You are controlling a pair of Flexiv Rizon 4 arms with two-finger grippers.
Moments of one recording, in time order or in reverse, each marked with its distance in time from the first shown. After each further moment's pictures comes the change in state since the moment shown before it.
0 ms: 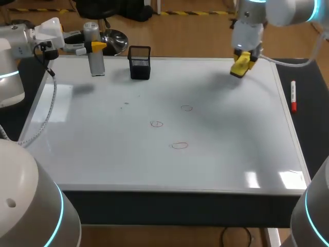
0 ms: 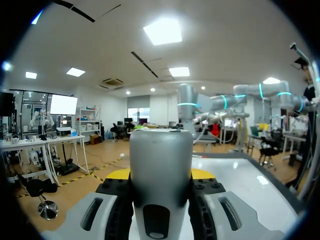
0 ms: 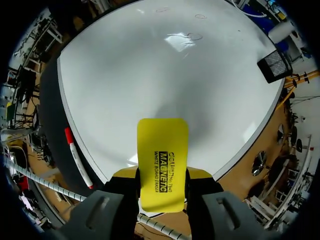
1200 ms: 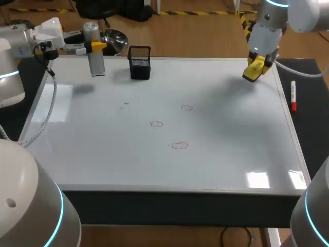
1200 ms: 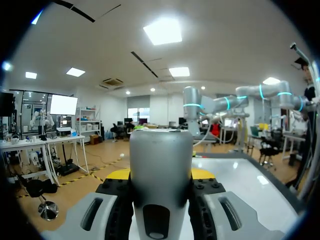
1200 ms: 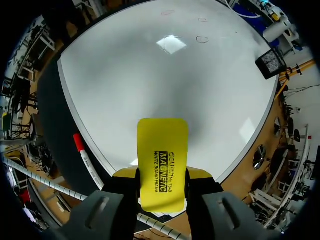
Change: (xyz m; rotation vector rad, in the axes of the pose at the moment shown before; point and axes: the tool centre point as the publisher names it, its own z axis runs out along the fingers) left arm 0.001 -0.004 0.002 0.009 0.007 0.012; right arm 0.043 -0.004 -0.001 -0.031 -0.045 0.064
